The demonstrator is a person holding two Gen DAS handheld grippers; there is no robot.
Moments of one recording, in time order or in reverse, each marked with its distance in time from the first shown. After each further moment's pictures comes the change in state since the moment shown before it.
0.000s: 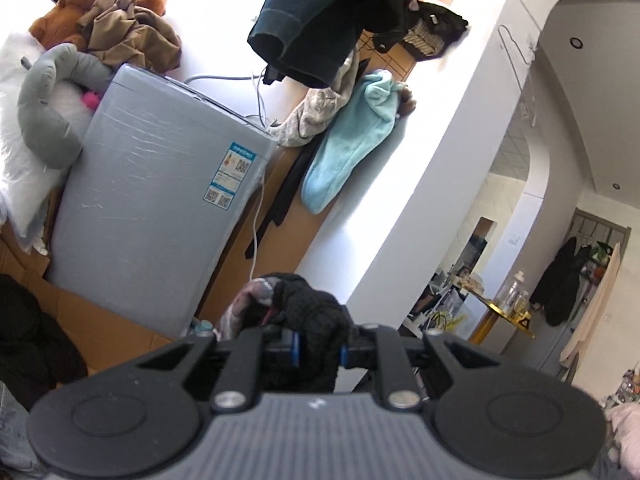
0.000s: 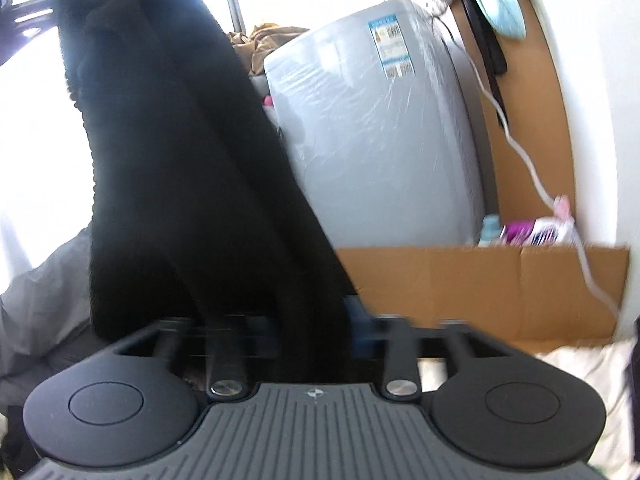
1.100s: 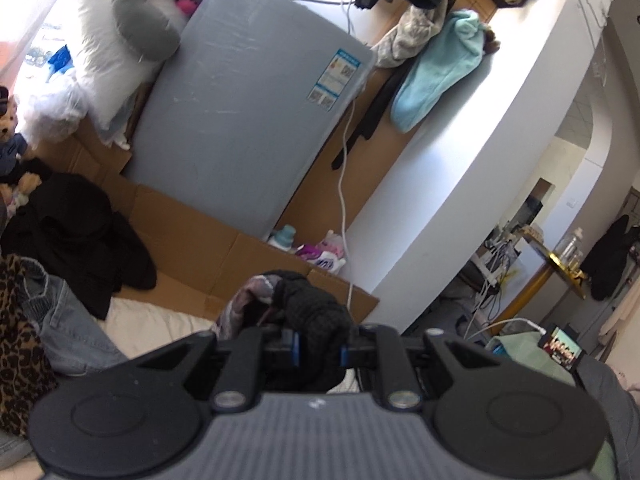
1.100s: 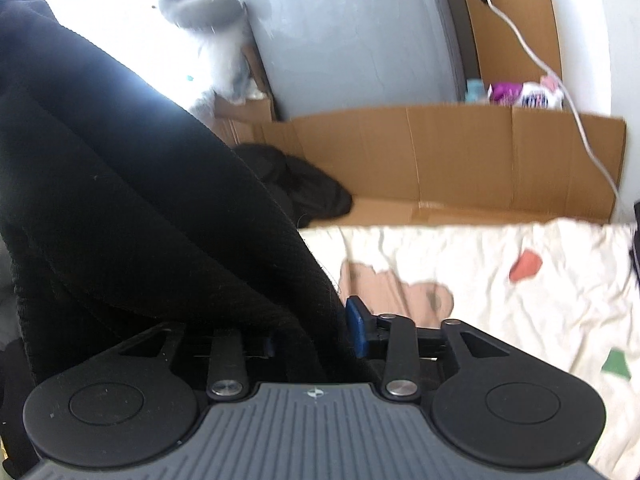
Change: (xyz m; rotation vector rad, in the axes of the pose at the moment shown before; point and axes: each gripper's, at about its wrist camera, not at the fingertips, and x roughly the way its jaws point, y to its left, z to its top) left arm -0.010 0.124 -0.109 -0.094 0.203 0.172; right arm 0.061 -0.005 -0.116 0.097 0.353 -0.083
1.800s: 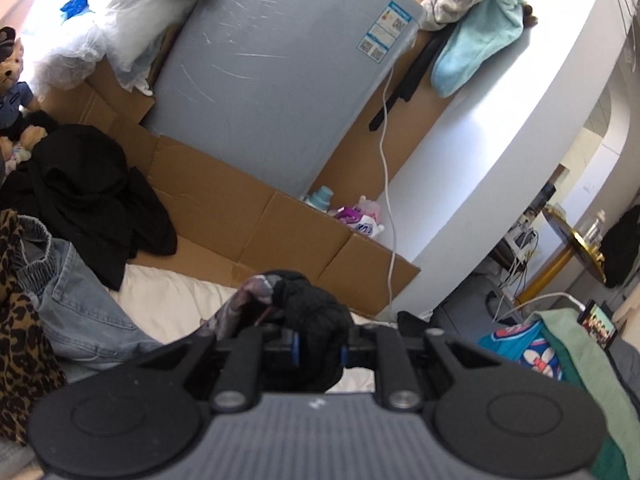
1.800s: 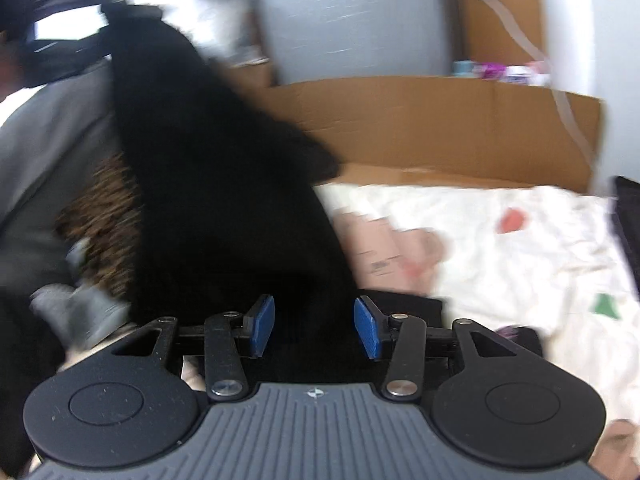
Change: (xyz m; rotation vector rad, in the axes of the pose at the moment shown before) left arm 0.064 0.083 -0.025 -0.001 0.070 0.003; right arm -0.016 0.068 -0.084 -0.078 0.036 -0.035
